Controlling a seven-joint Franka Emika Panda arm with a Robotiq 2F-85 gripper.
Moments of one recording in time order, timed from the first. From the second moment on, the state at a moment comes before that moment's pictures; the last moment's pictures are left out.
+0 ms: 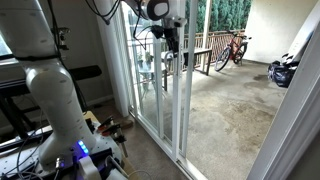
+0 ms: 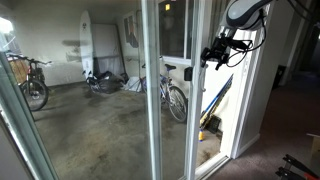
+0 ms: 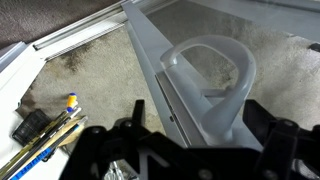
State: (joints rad) arm 0.00 -0.03 -0.04 -2.07 0.18 2.32 0.36
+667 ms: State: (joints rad) arm -0.01 0.01 -0.05 -2.05 0.18 2.31 0.36
